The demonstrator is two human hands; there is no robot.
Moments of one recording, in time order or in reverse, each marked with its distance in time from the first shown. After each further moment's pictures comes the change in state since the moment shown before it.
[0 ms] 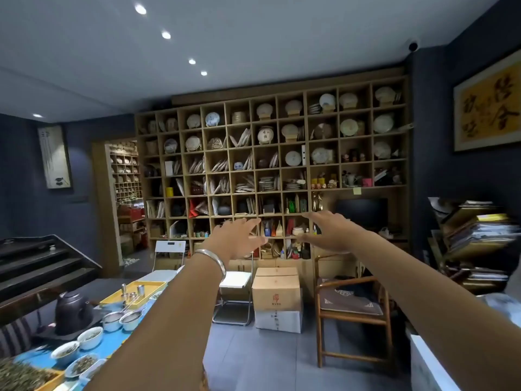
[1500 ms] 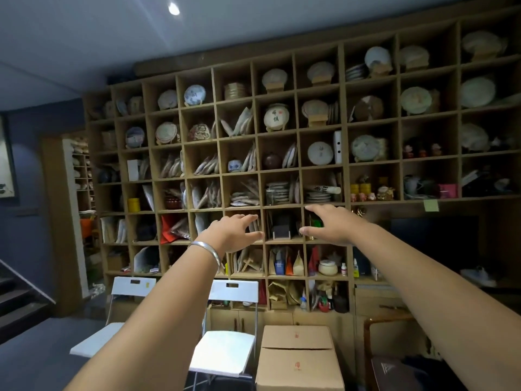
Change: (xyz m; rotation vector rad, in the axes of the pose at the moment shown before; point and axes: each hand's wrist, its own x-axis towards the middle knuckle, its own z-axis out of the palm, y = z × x) left_hand 0.832 -0.321 0.206 0.054 -0.009 -0.043; right_hand 0.843 0.231 0.287 -0.009 0.028 0.034
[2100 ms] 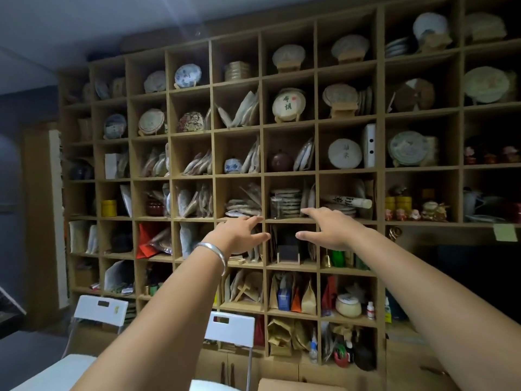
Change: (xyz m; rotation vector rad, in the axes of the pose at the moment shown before) left_hand 0.350 -0.071 0.106 -0.062 0.010 -0.037; right_hand 0.329 0.092 0.125 -0.032 0.009 -0.069
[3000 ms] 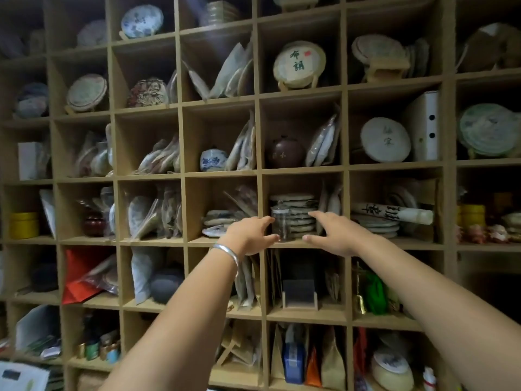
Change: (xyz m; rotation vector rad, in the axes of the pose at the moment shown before) left_hand 0.423 -0.112 0.114 -0.037 0.059 0.150; right_hand 0.385 0.110 0.174 0.019 0.035 0.082
